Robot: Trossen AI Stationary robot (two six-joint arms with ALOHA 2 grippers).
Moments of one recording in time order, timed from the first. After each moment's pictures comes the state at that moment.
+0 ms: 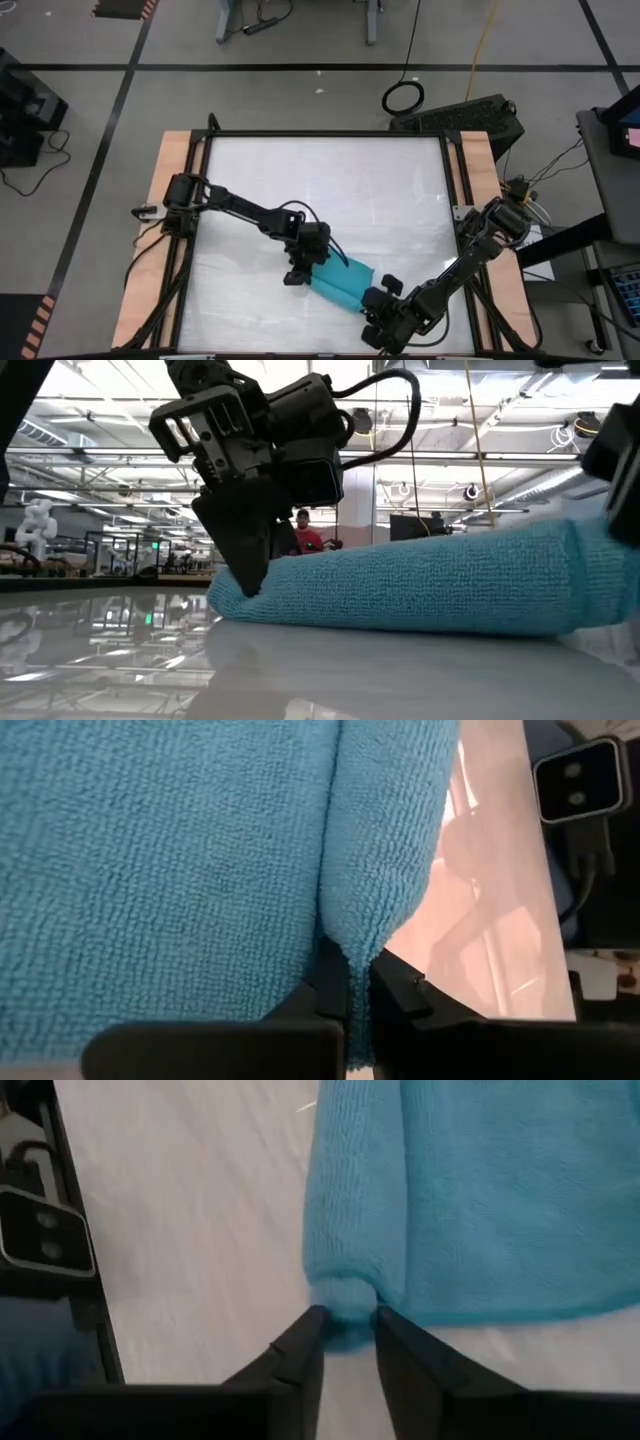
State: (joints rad) left arm -0.12 1.99 1.16 -0.28 0.65 -0.11; right arm 0.79 1.88 1.21 -0.47 0.46 1.22
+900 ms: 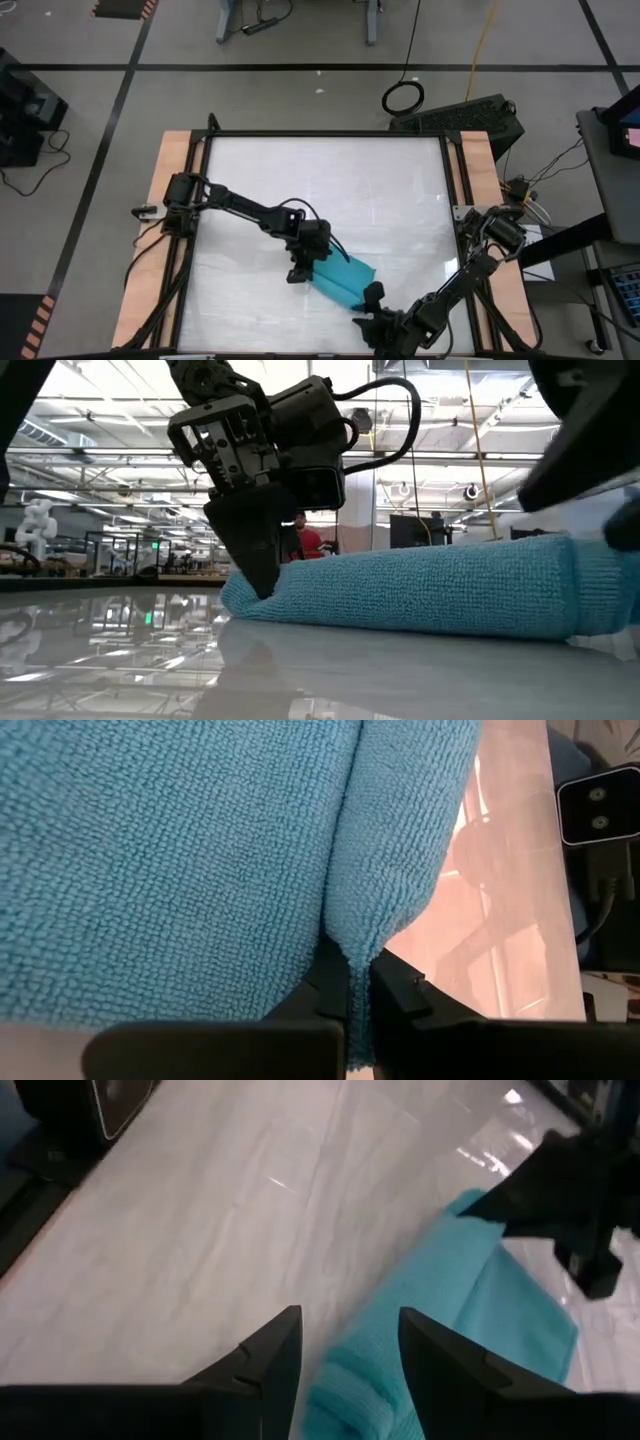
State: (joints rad) left arm -0.10 1.99 1.16 -0.27 0.61 -0.15; right arm 0.86 1.99 1.21 -0.25 0.75 0.27
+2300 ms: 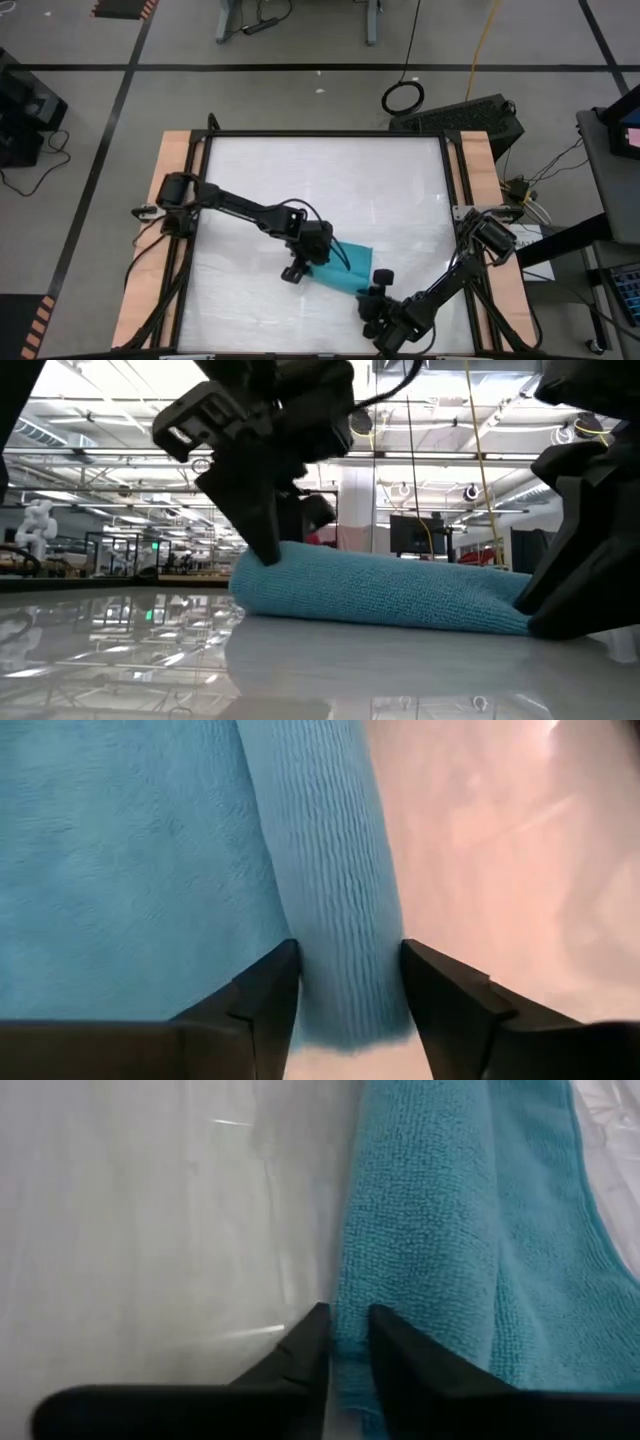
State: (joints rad) left arm -0.14 1.94 1.28 -0.48 0.41 0.20; right arm 0.80 2.07 1.21 -0.55 0.74 0.84
